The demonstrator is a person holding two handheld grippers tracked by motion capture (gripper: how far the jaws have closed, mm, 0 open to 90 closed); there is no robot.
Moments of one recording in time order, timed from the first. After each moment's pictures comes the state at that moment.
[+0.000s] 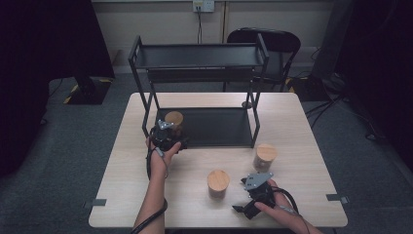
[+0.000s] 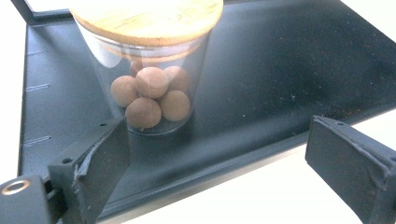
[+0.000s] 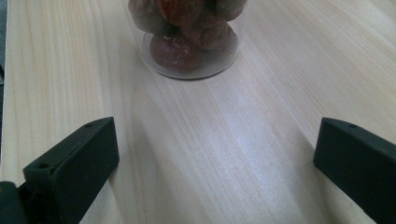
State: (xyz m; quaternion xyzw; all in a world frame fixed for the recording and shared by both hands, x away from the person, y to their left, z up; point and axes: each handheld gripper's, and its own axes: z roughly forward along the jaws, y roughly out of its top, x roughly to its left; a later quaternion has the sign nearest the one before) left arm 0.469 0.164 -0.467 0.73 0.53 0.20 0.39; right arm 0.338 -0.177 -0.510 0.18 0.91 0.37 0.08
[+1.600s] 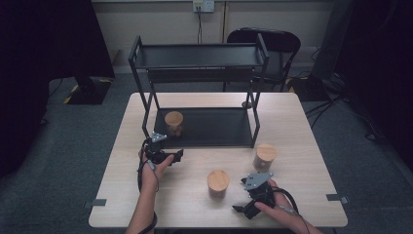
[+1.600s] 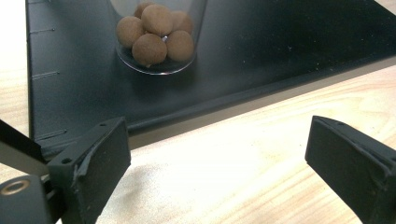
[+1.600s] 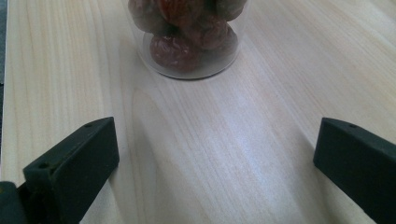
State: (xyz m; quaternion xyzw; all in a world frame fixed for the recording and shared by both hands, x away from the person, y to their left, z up) left arm 0.436 0.185 -0.484 0.74 0.52 0.18 0.39; right arm 0.338 -0.177 -0.510 0.18 0.91 0.37 0.08
